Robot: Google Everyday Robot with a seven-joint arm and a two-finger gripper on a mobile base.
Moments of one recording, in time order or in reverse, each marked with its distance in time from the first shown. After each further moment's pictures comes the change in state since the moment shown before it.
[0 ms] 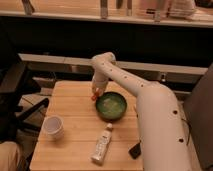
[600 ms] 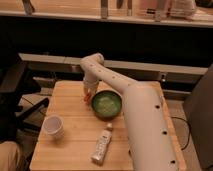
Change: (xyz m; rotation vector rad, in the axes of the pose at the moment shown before) arm -0.015 -0.043 0.024 -0.020 0.006 -0.056
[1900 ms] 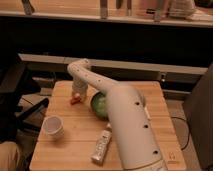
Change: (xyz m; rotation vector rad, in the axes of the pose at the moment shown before) arm -0.047 -0.065 0.052 -0.039 -0.040 -0.080
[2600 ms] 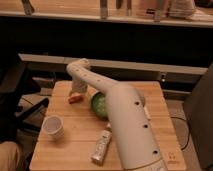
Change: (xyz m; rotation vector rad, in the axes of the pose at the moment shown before) arm -0.001 -0.003 -0.001 -0.006 0.005 -0.006
